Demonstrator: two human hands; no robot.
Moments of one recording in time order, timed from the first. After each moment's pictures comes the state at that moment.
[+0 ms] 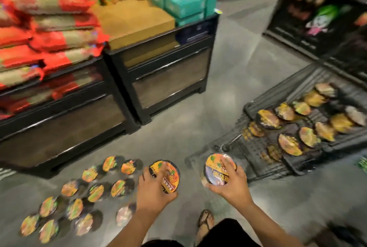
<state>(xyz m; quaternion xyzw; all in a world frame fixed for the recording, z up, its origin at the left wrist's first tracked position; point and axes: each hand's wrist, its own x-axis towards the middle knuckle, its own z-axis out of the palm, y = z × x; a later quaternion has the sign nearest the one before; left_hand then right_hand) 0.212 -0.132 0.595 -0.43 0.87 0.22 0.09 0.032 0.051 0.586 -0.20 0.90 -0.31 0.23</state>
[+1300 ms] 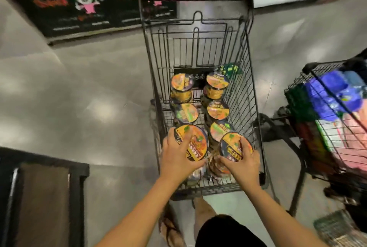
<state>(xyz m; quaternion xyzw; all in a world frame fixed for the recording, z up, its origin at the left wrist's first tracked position) -0.416 -0.102 0.638 0.27 0.93 0.22 0.15 -0.296 0.077 0.595 0.48 0.80 -0.35 -0.05</state>
